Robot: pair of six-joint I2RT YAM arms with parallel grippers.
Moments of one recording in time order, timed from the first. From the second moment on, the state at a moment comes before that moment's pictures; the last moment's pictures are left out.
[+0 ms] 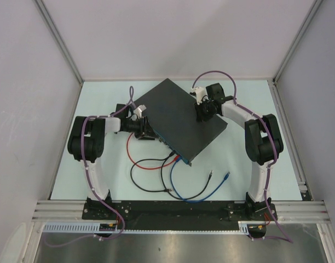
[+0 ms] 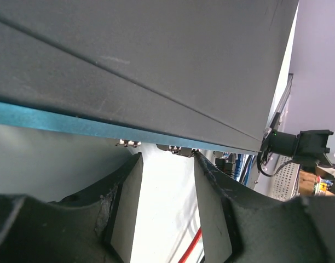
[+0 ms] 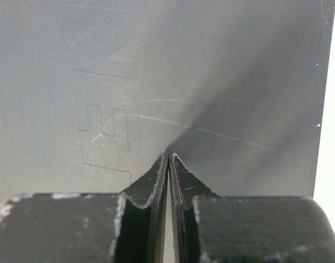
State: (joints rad) left arm -0.14 1.99 1.08 -0.13 0.94 -0.29; right arm 0.34 2.01 1.48 -0.42 -0.35 -0.26
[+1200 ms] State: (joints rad) left arm -0.17 2.01 1.14 -0.25 0.92 -0.22; right arm 0.35 2.01 1.48 -0.42 -0.34 -0.26
